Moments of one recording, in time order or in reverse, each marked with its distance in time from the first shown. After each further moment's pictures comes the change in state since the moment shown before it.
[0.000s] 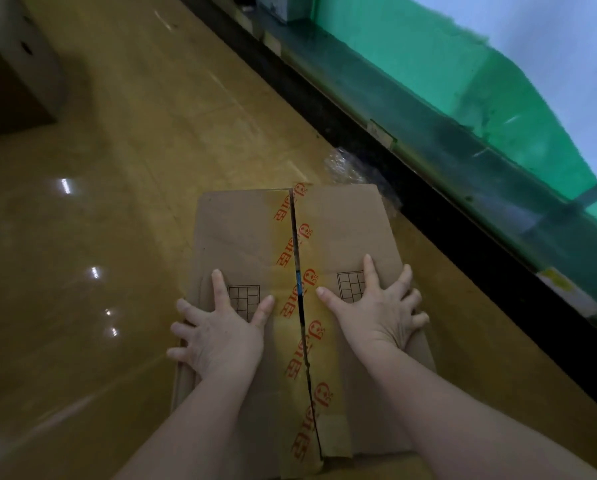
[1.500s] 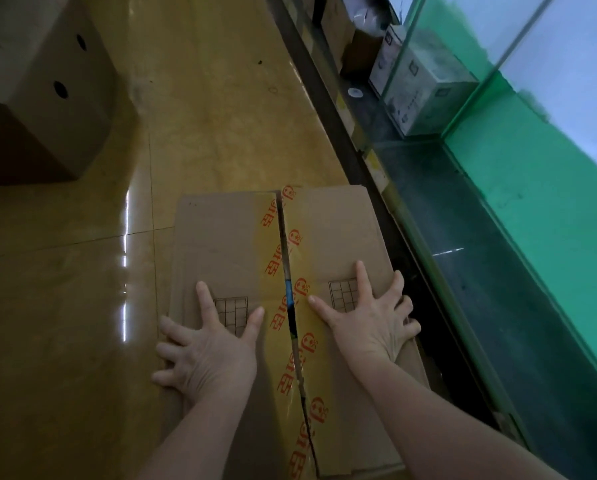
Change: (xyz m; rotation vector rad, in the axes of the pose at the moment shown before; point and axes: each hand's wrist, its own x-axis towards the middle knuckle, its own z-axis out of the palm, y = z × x) left_hand 0.380 0.214 -0.155 -0.080 0.039 -0.367; right_hand 0.371 -0.354 -0.074 -0.103 -0.116 -0.277
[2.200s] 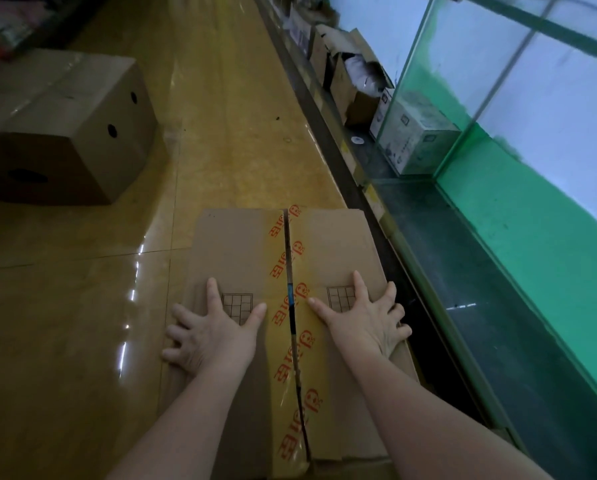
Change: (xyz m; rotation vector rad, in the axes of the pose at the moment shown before) left_hand -0.008 -0.009 -0.006 -0.128 0.059 0.056; right_hand -0.006 0.006 -0.001 0.070 0.035 -0.035
